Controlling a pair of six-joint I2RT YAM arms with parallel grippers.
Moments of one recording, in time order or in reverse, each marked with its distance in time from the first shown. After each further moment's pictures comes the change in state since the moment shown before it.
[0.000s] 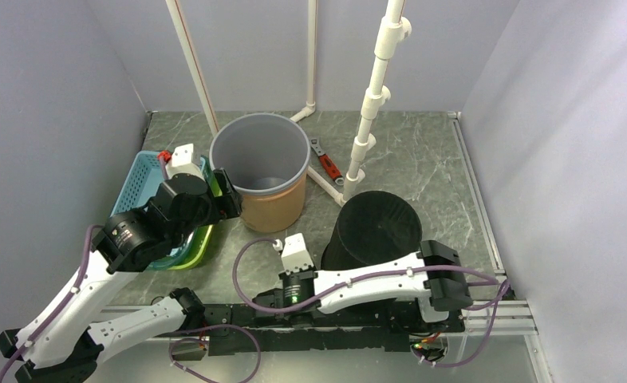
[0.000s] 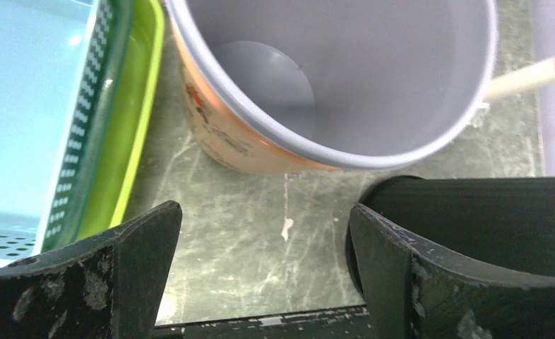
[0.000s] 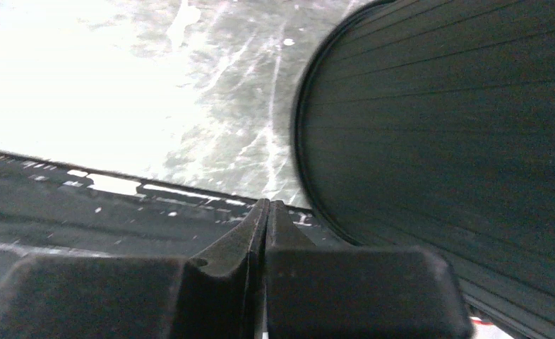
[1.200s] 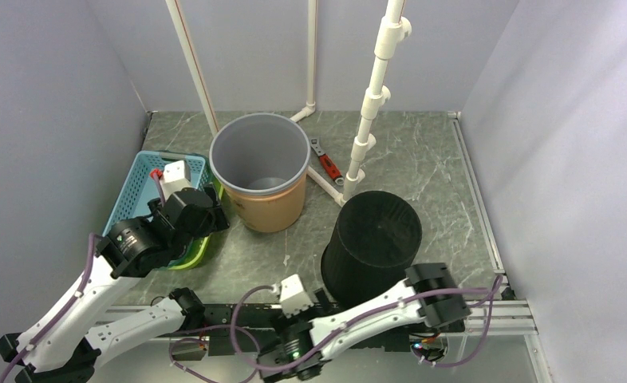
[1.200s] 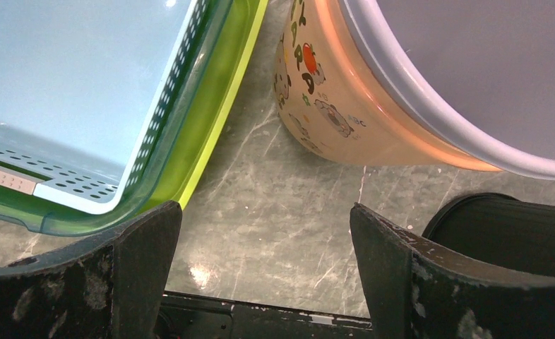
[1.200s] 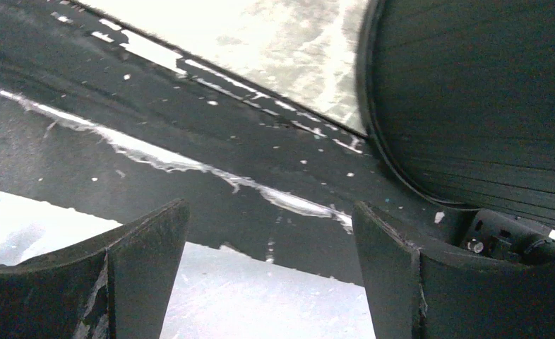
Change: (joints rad) left arm 0.000 -0.040 -0.096 -0.169 -0.144 -0.117; right arm 0.234 0.031 -0.068 0.014 -0.051 0.139
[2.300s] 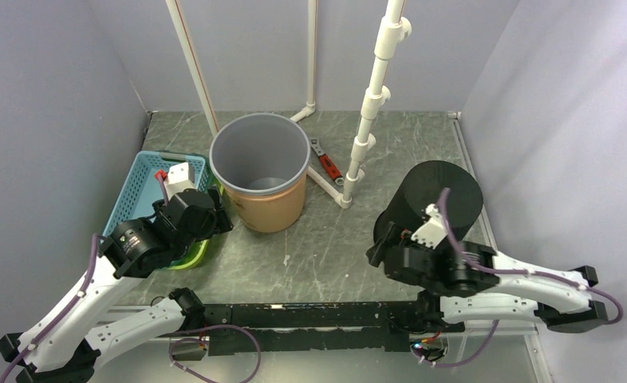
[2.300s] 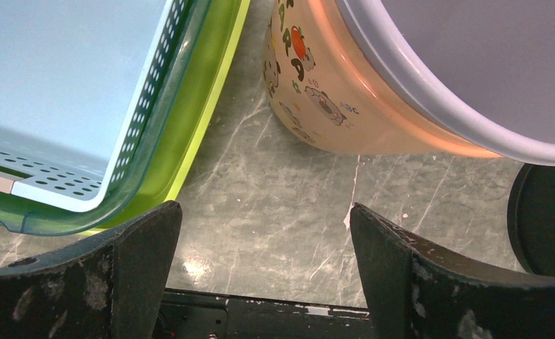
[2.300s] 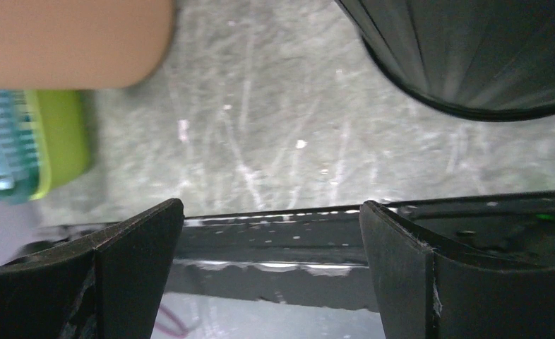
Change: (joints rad) left arm 0.000 -0.005 -0.029 0.025 0.044 0.004; right arm -0.484 -1.117 -0.463 -0.028 -0.023 0.164
